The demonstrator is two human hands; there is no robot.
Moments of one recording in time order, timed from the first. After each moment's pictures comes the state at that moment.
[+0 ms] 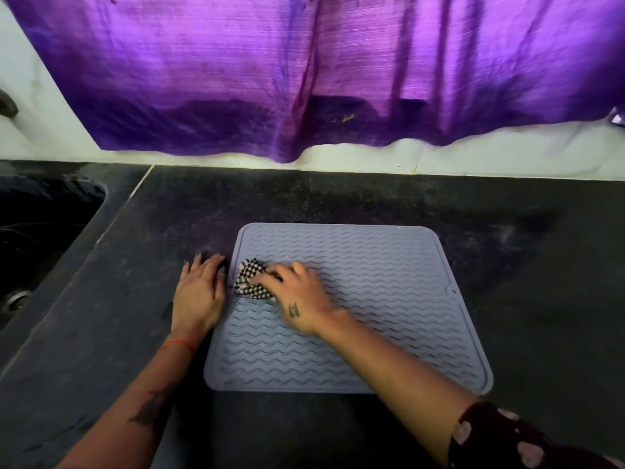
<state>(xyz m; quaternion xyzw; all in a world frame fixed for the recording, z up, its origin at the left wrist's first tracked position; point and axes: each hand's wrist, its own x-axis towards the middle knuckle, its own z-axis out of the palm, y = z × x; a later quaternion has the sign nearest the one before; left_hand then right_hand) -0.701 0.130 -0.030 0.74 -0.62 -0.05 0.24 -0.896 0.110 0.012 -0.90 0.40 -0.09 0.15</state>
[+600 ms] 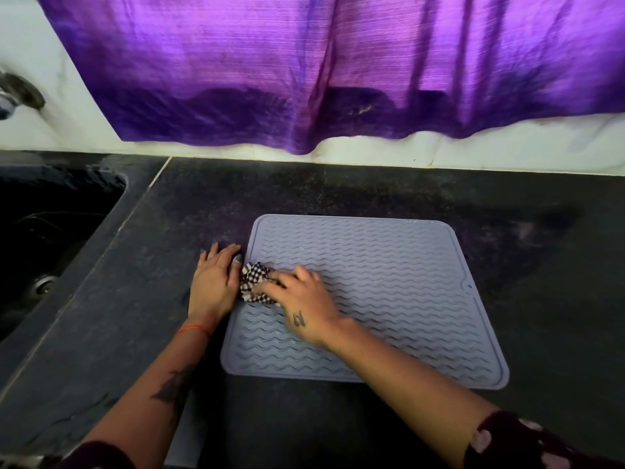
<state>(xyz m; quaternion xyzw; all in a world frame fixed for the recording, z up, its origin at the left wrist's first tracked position) -0.699 0.131 -0.030 0.74 -0.61 -0.09 0.28 -0.889 0.136 0.005 -0.91 0.36 -0.10 0.15</state>
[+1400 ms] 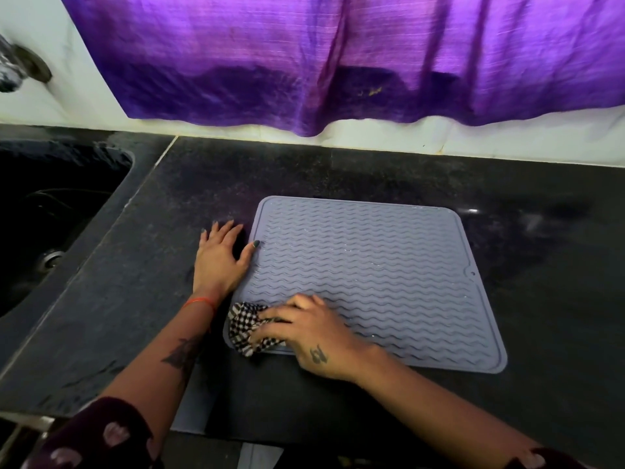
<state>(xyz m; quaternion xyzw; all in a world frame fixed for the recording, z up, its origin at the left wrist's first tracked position) -0.699 0.128 -0.034 0.76 -0.61 -0.04 0.21 -0.921 0.190 0.006 -0.94 0.25 -0.09 0.20</state>
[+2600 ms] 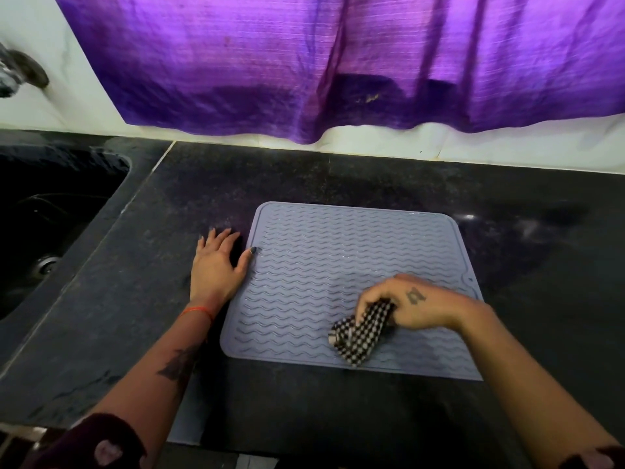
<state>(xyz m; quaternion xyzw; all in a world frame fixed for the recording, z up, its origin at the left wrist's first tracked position) -0.700 0.130 -0.032 0.76 -0.61 -0.04 0.22 -1.027 0.125 0.066 -0.84 0.36 0.08 0.40</state>
